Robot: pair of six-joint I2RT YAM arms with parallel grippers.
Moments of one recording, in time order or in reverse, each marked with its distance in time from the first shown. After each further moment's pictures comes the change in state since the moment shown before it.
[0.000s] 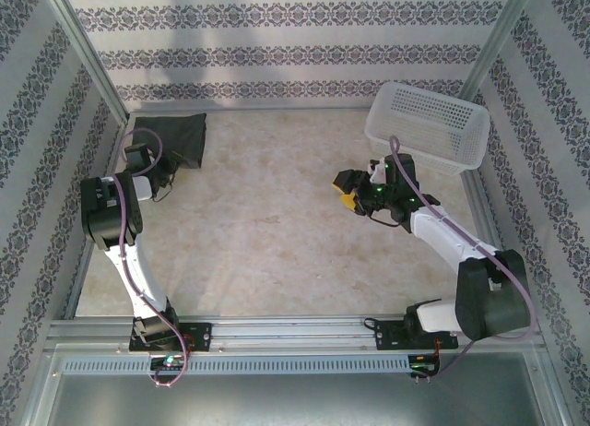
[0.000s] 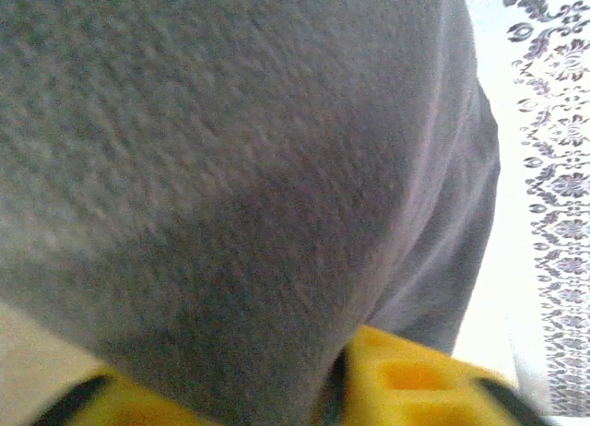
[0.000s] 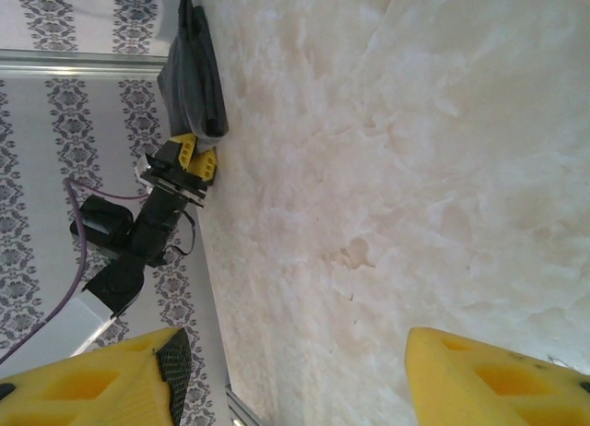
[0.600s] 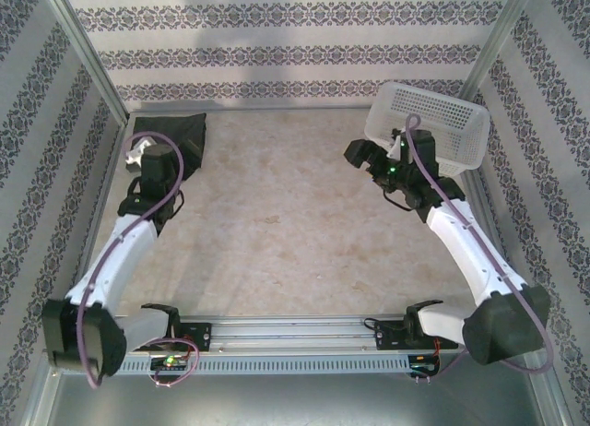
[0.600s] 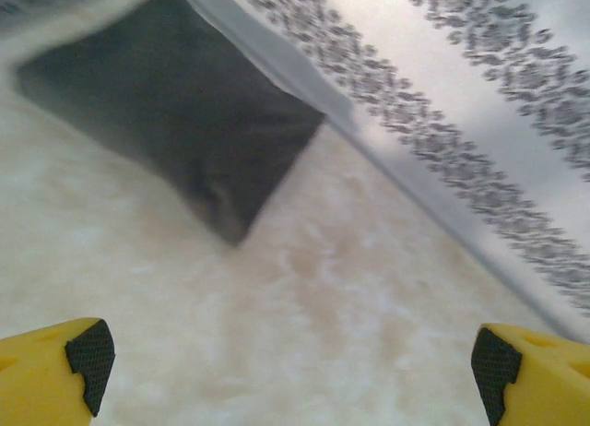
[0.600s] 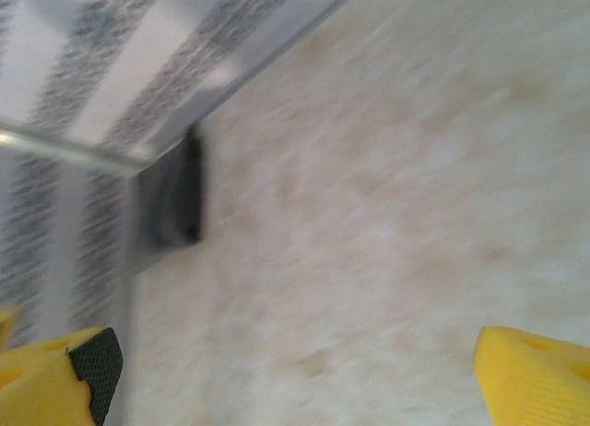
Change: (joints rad) left arm -0.438 -0.960 -0.236 -0.624 -0.761 0.172; right arm -0.009 -0.151 0.290 -0.376 0.432 -0.280
